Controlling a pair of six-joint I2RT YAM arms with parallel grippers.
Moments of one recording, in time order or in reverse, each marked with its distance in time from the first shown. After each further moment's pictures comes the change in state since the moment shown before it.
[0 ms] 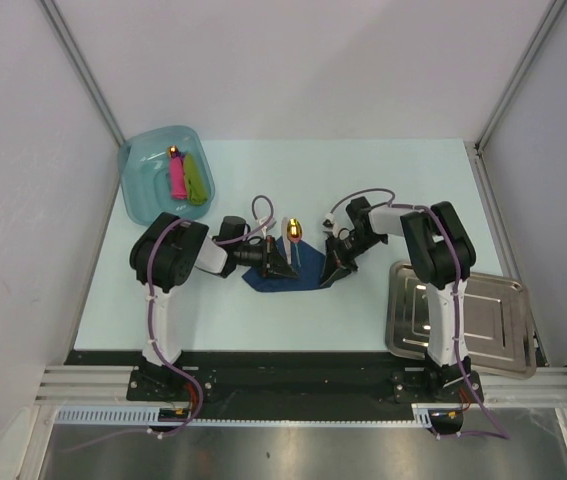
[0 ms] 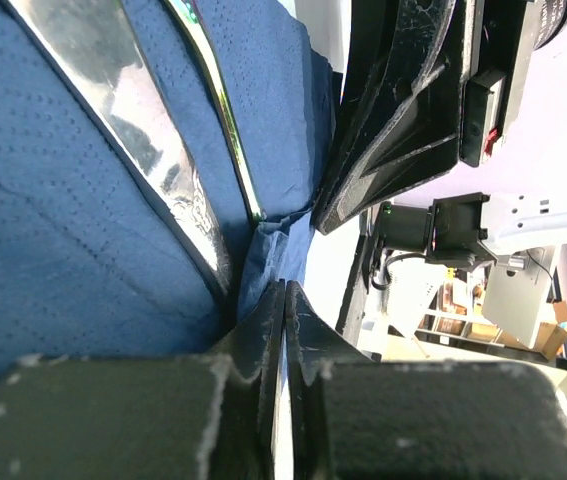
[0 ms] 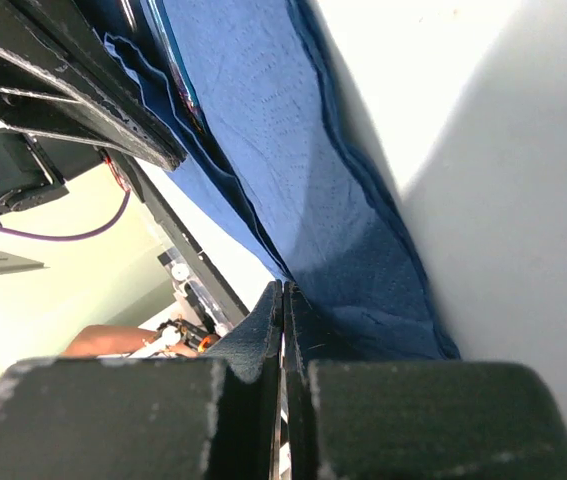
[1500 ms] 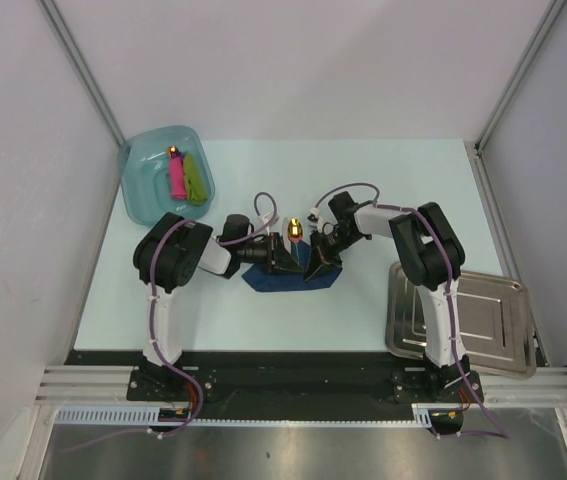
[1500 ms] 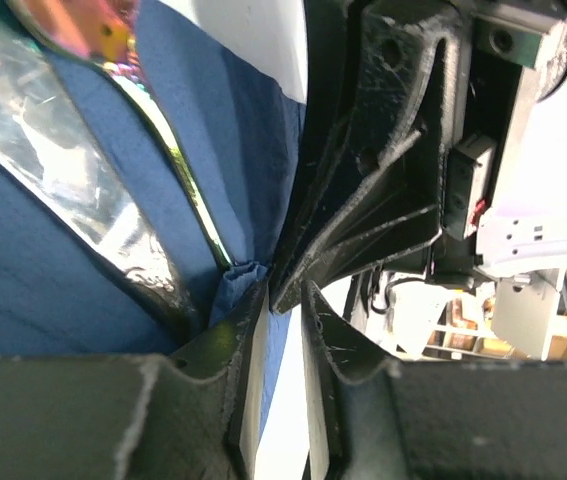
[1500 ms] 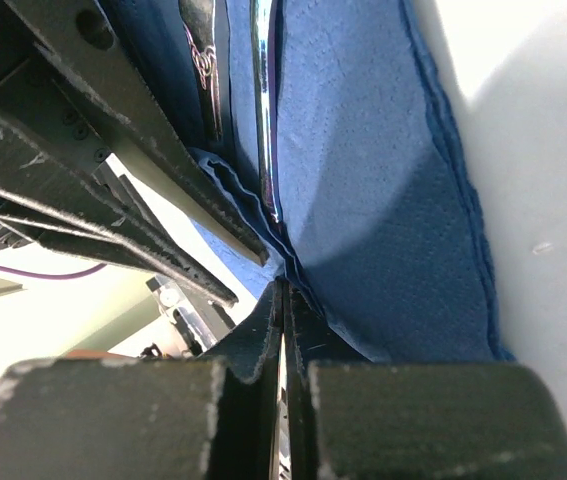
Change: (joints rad) left arm -0.037 0.003 0.009 0.107 -0.043 -0.073; right arm 0.088 0.033 0.079 0.108 0.045 0.121
